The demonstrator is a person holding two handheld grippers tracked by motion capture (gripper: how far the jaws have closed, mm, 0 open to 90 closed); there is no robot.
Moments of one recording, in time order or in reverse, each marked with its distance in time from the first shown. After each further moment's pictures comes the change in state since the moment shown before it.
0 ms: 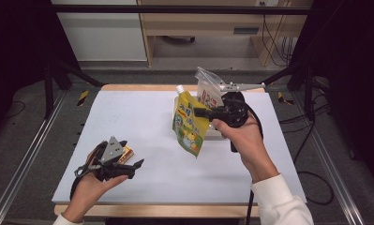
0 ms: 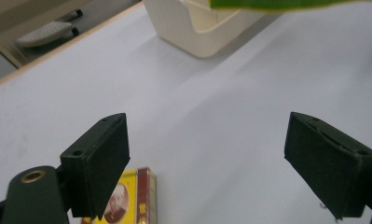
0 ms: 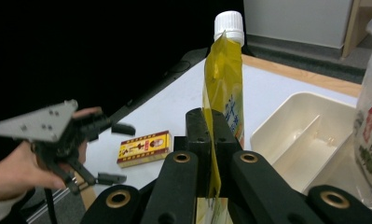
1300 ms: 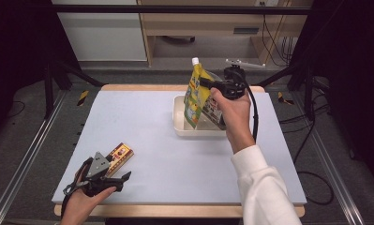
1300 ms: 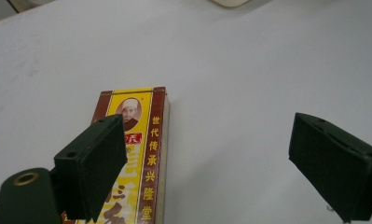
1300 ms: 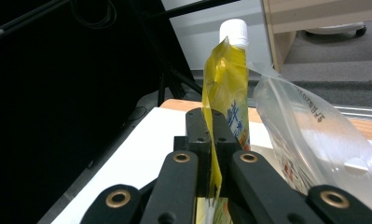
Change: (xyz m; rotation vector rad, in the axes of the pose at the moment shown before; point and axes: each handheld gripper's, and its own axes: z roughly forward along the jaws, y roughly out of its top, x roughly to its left) left arm 0.004 -0.054 -0.012 0.028 0.051 -0.115; right arm -0.046 0.041 0.029 -0.169 -0.226 0.192
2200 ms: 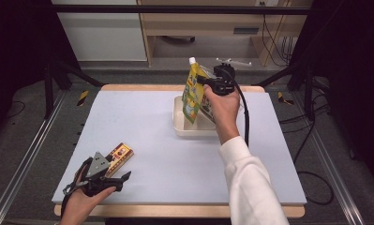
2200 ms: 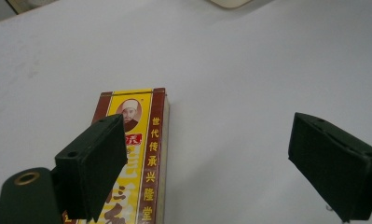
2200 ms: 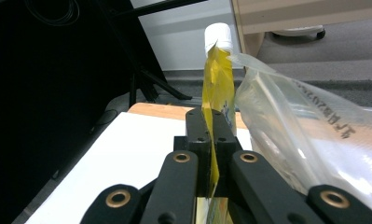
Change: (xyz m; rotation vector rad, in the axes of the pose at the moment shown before) left arm 0.000 0.000 -0.001 -0.002 -0.004 0.004; right arm -0.011 -0.002 0.041 -0.006 -0.127 -0.013
